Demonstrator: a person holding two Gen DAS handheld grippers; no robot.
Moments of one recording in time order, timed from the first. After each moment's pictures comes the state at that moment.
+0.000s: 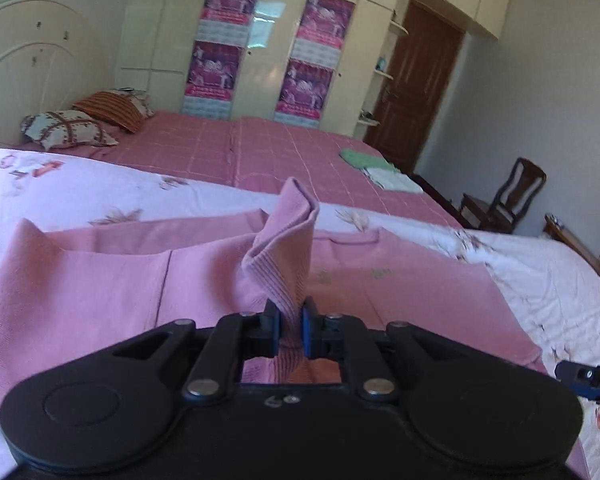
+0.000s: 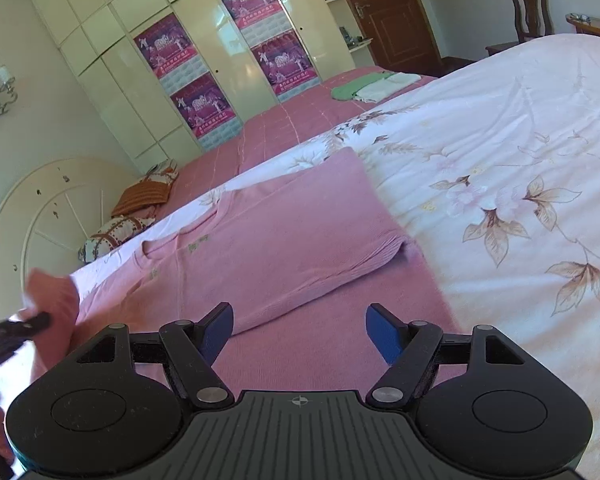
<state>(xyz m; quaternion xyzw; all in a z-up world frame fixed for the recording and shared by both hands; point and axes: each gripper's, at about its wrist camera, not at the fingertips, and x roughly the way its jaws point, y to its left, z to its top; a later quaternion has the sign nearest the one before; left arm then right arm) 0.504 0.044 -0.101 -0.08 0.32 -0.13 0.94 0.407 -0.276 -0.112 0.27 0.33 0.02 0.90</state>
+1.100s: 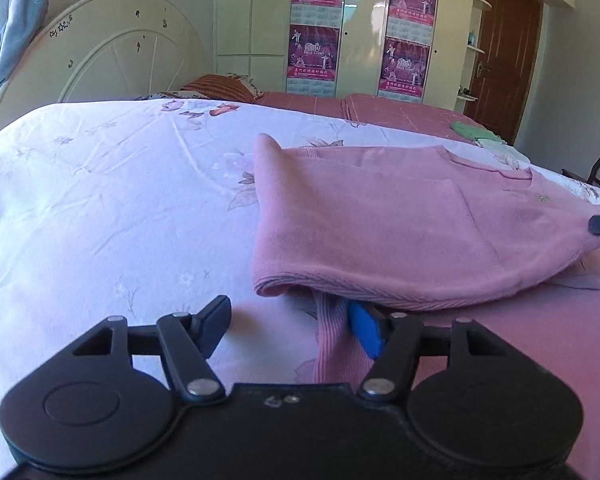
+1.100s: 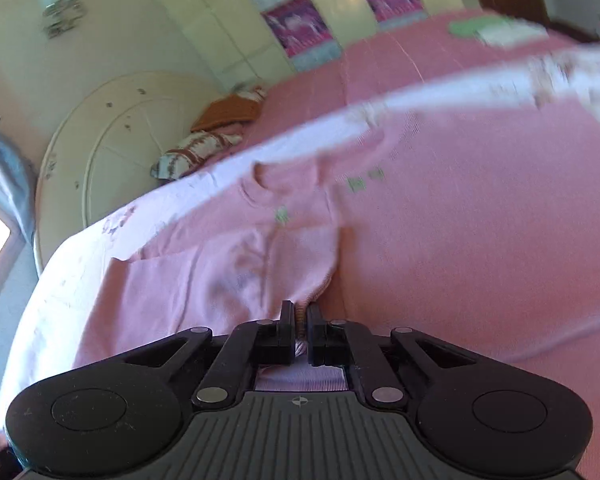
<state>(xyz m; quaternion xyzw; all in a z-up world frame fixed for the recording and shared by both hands) 0.449 0.185 -0.153 -0.03 0.34 0.03 0.94 0.507 -0.146 -0.117 0.22 0.38 0.17 0.88</state>
